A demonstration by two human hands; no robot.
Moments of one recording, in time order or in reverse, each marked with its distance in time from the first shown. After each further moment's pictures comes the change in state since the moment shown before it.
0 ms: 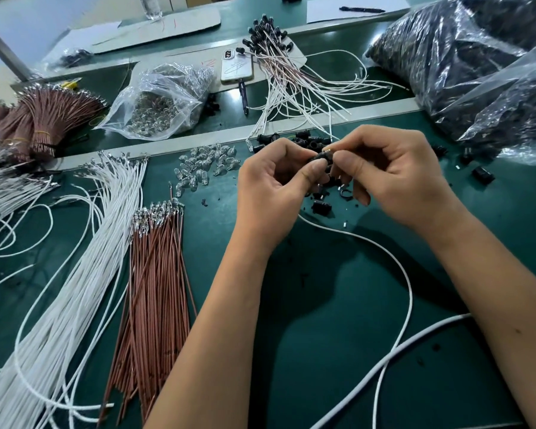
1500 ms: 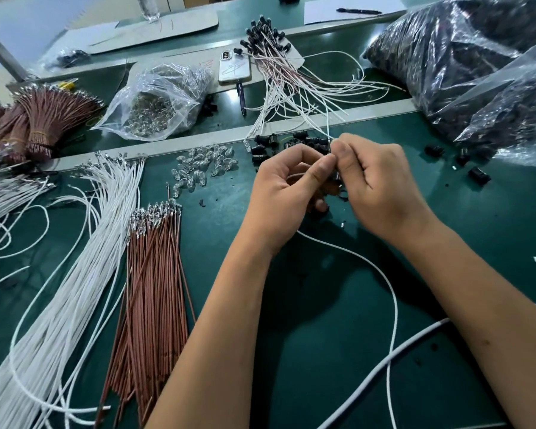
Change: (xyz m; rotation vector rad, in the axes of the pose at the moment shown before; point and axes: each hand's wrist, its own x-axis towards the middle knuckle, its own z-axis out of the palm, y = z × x) left_hand -0.003 0.010 0.012 -0.114 -0.109 -0.185; right_hand -0.002 -0.007 0.022 -0.449 0.136 -0.068
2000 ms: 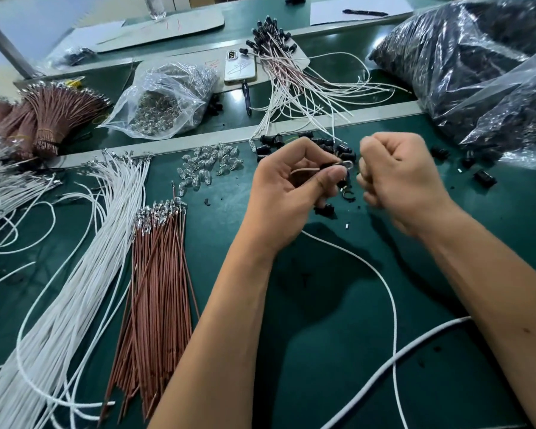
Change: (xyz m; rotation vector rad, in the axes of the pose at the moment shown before) left_hand 0.000 -0.001 -0.007 0.039 -0.027 0.155; right_hand 0.008 0.013 -0.001 0.540 0.010 0.494
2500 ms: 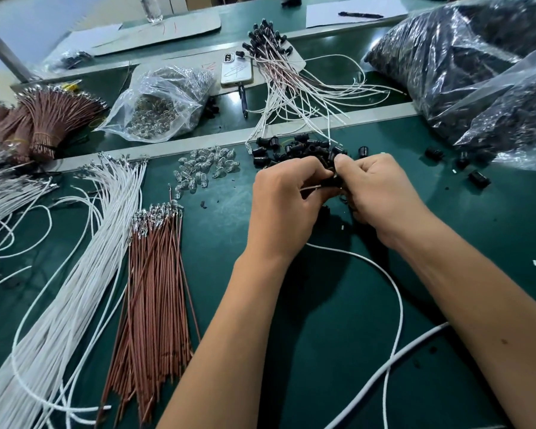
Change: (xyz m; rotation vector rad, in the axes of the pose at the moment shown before) left_hand 0.002 -0.018 0.005 0.566 0.123 0.225; right_hand -0.006 0.011 0.012 -0.191 0.022 0.134
